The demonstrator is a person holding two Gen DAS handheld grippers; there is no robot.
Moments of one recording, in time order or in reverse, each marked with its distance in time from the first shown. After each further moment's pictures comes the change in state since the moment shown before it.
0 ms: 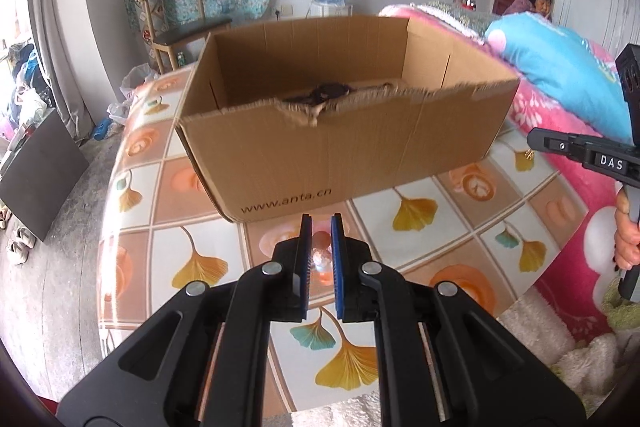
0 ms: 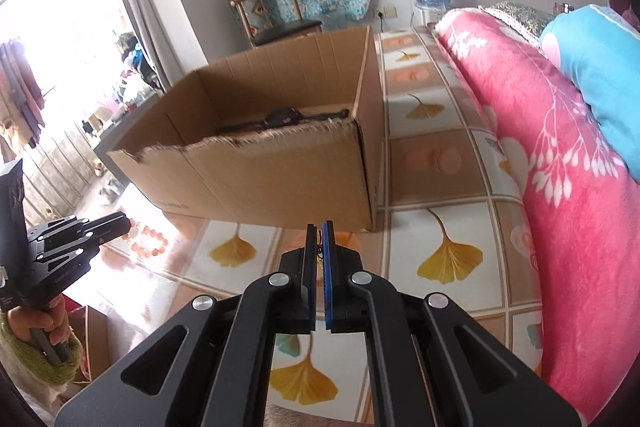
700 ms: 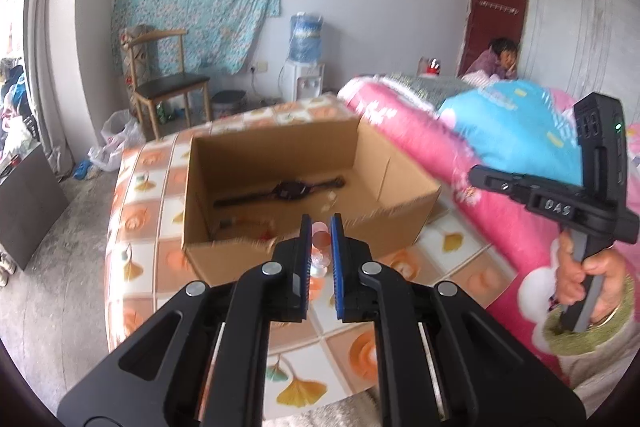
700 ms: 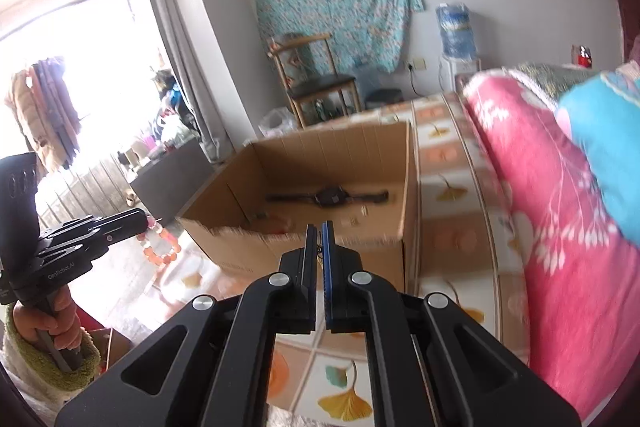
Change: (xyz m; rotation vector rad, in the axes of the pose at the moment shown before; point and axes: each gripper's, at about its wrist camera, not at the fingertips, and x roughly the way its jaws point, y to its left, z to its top) left arm -0.085 -0.020 0.071 -0.008 -0.200 -0.119; right arm -0.062 0.023 0.054 -0.040 -0.180 0.129
